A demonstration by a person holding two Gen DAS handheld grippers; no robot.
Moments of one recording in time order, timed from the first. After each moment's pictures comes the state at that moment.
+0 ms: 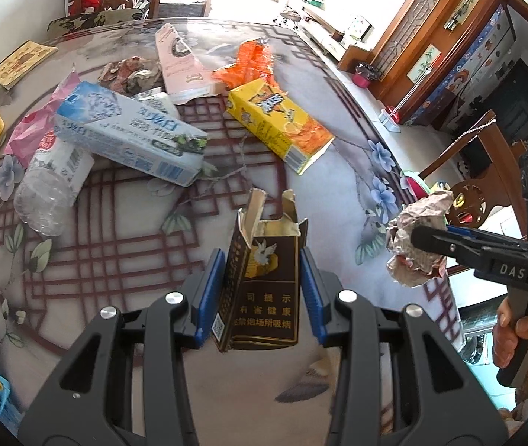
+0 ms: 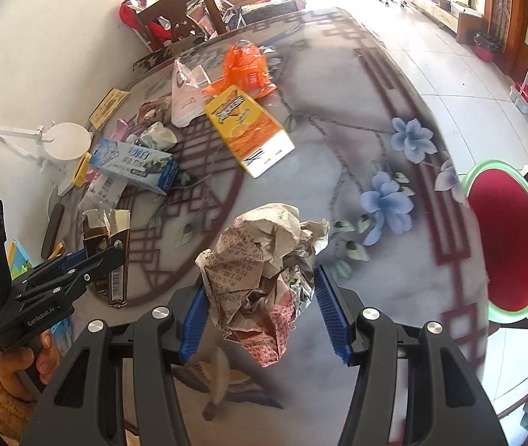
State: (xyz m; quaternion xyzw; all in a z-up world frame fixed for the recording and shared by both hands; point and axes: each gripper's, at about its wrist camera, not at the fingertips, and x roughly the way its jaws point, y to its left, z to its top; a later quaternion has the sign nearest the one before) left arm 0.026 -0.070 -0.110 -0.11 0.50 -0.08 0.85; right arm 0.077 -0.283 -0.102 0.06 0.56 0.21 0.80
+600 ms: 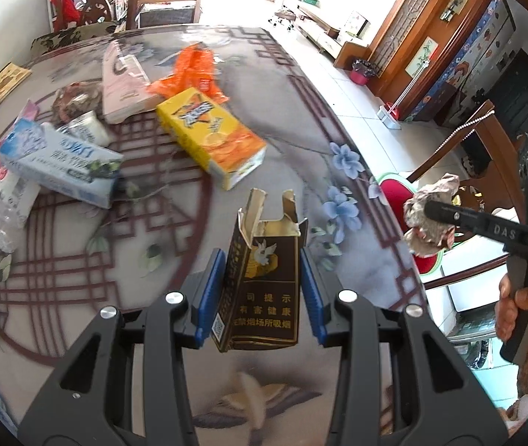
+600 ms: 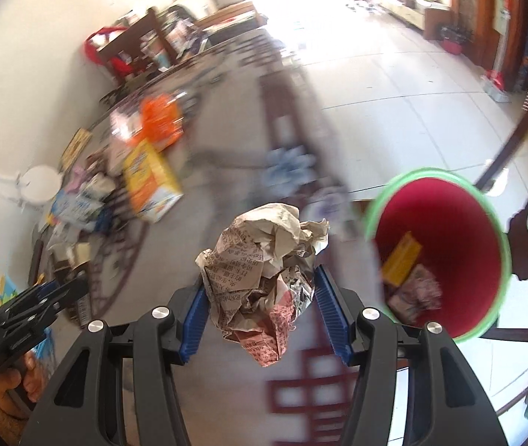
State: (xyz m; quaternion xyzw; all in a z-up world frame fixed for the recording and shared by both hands) left arm 0.053 -0.163 -0.100 -0.09 0.50 -0.08 0.86; right arm 0.123 -0.425 -0.102 0.09 0.55 0.15 0.82
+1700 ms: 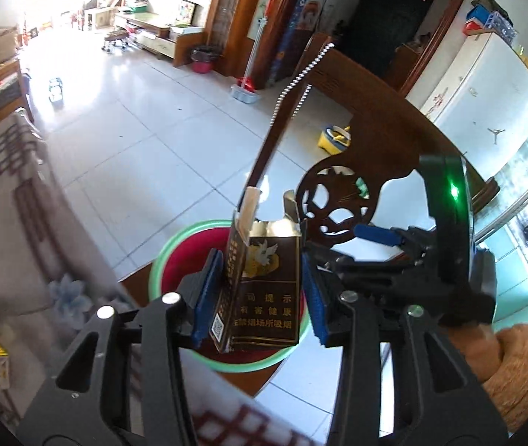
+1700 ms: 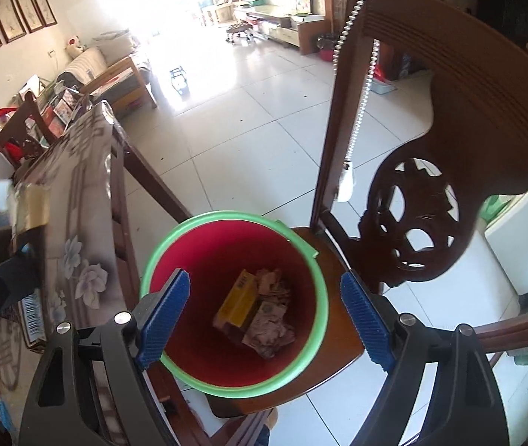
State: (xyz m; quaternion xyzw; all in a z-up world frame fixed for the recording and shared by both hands) left arm 0.159 -0.461 -0.072 0.02 0.46 -0.35 0.82; right arm 0.134 -0.623 -0.113 0.11 0.50 -0.04 0.86
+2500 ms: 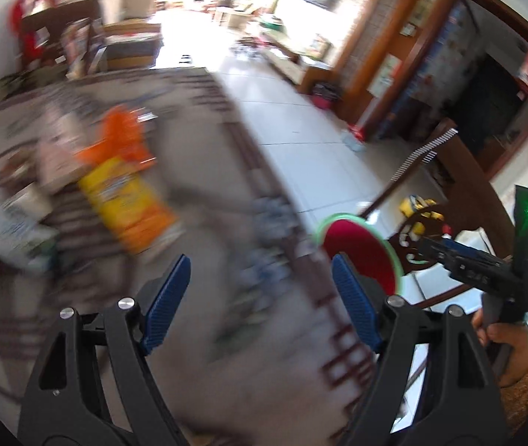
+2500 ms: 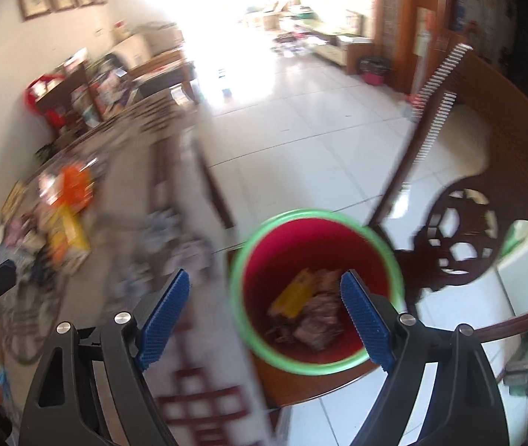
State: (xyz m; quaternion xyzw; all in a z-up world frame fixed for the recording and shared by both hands) left arm 0.085 -0.196 -0.063 -0.10 0.45 -0.12 0.88; right arm 0.106 -0.471 -0.071 0.05 0.49 0.06 0.87
